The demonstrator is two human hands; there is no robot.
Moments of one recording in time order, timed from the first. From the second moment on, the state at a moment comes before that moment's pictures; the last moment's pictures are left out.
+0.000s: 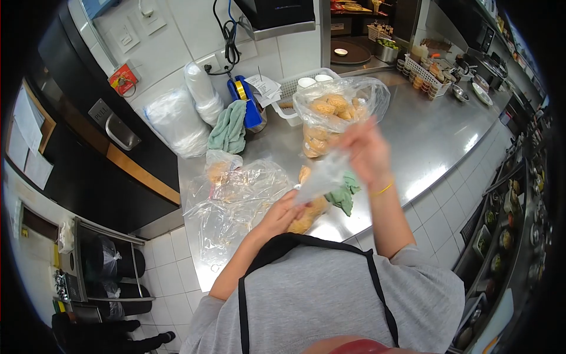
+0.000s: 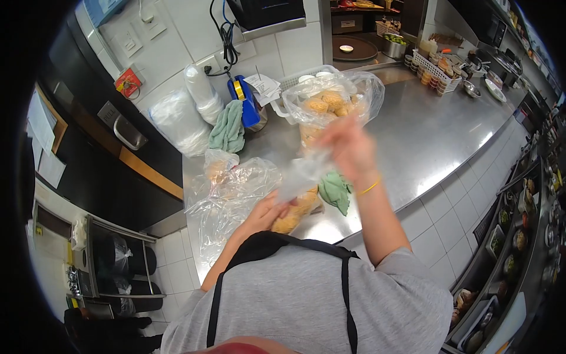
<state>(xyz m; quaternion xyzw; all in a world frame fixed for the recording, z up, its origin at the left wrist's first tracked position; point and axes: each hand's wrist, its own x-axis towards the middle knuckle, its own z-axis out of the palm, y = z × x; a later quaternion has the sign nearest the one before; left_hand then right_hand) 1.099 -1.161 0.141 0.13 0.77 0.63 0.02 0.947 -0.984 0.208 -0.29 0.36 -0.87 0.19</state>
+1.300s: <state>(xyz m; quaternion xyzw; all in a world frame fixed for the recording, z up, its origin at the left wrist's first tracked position) 1.057 -1.144 0.231 0.09 0.54 0.72 -0.42 1.035 -1.089 0.205 -0.34 0.43 -0.83 -0.03</state>
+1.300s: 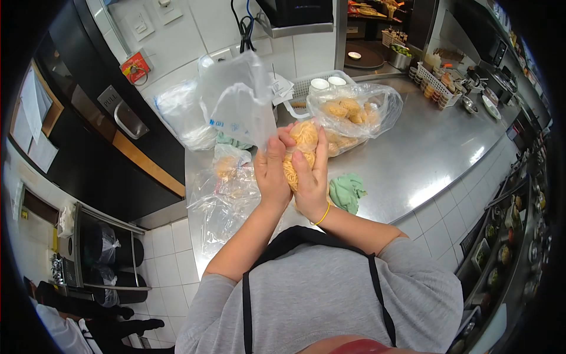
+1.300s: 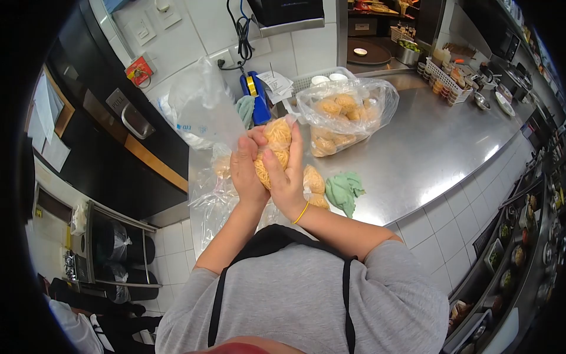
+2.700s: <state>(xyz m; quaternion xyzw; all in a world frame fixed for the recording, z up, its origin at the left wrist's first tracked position) 1.071 -1.173 0.174 0.08 0.62 0.76 -0.14 1.000 -1.025 0.167 -0.31 0.38 -0.80 0.34</state>
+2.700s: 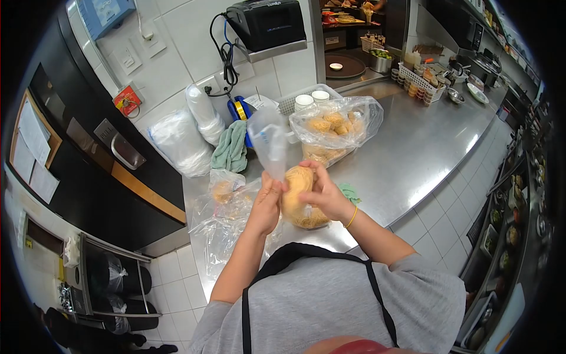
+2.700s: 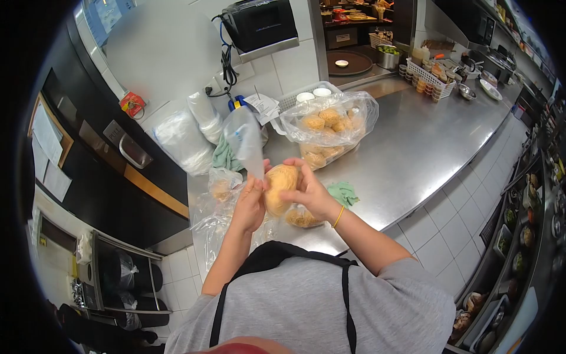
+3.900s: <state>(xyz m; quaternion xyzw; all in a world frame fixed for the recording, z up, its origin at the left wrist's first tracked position) 1.088 -1.173 0.128 0.00 0.47 0.87 -0.14 1.016 -1.030 0.137 -0.18 0.43 -0.76 0.44</state>
